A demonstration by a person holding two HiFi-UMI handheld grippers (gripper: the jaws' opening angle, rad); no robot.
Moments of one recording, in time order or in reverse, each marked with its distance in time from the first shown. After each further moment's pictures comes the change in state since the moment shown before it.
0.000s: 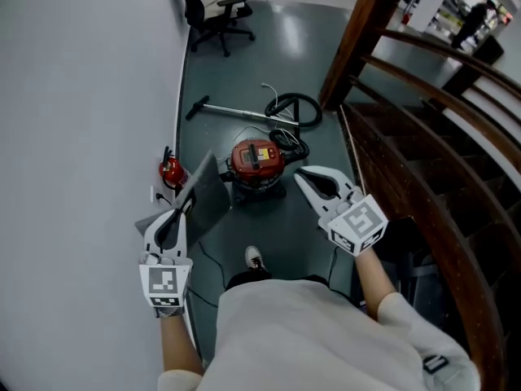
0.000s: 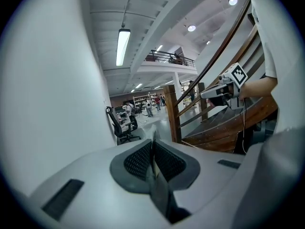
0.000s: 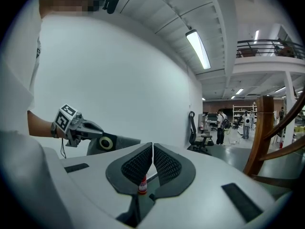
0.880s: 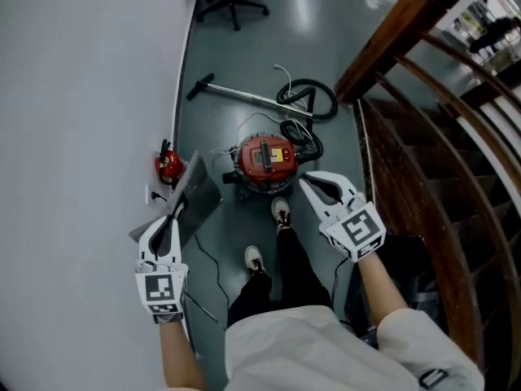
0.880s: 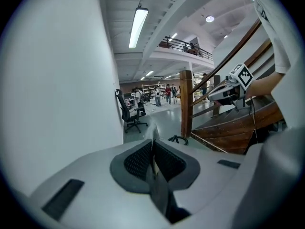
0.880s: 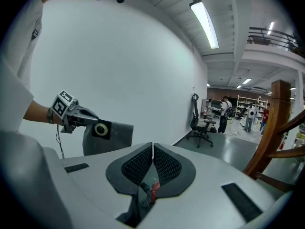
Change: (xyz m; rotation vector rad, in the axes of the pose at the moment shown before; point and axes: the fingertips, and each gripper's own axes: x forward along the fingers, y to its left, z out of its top) left arm 0.103 0.085 -0.101 -0.118 0.135 0.075; right arm 0.140 -0.065 -0.104 -0.018 0.212 0.014
